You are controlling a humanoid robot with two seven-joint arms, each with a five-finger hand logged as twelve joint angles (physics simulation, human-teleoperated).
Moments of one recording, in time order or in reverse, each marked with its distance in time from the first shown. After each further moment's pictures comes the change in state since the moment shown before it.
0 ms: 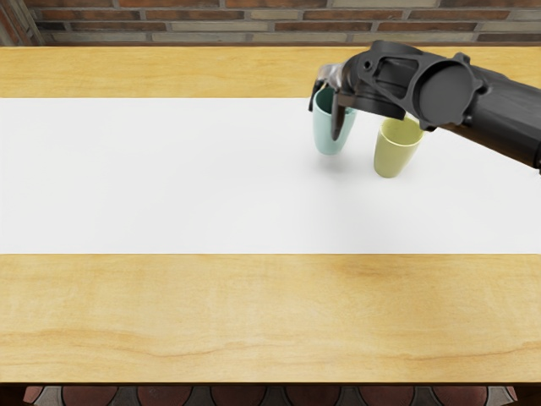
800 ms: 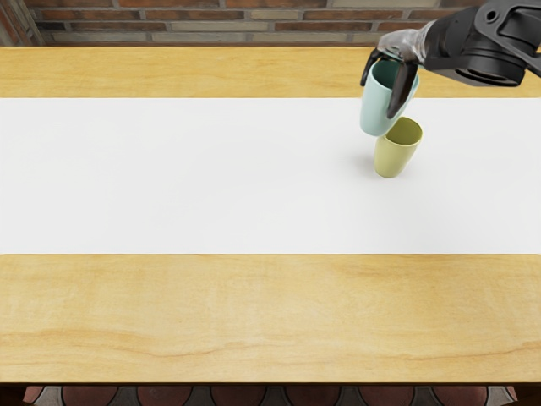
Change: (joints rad) left arm 0.002 0.000 0.001 0.000 0.000 0.000 0.000; right arm 0.057 -0.377 0.067 0.325 0.006 0.057 0.000
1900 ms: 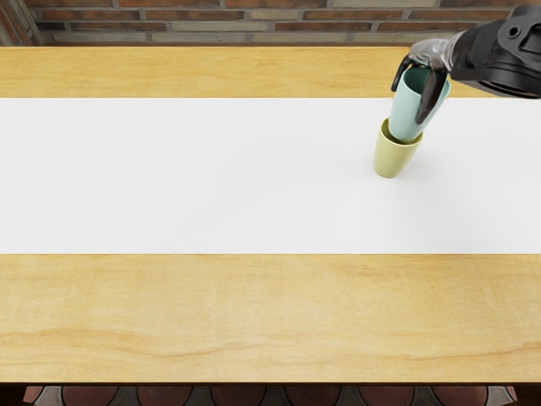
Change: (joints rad) left arm -0.076 0.000 0.000 0.003 0.001 0.000 0.000; right arm -0.058 -0.045 0.001 -0.029 -0.055 -0.016 0.000
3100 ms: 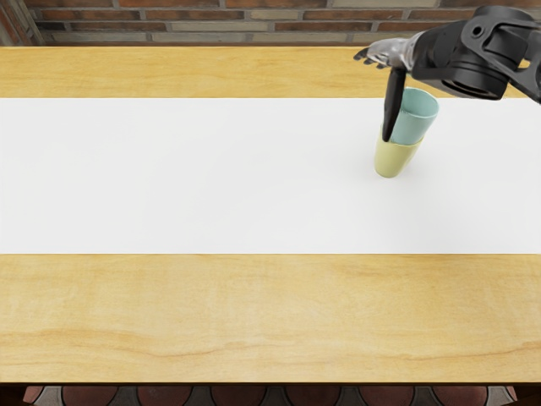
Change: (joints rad) left arm 0.025 0.000 -0.004 0.001 0.000 0.000 0.000; right arm -0.028 0.093 0.112 -0.004 0.006 -0.004 0.001
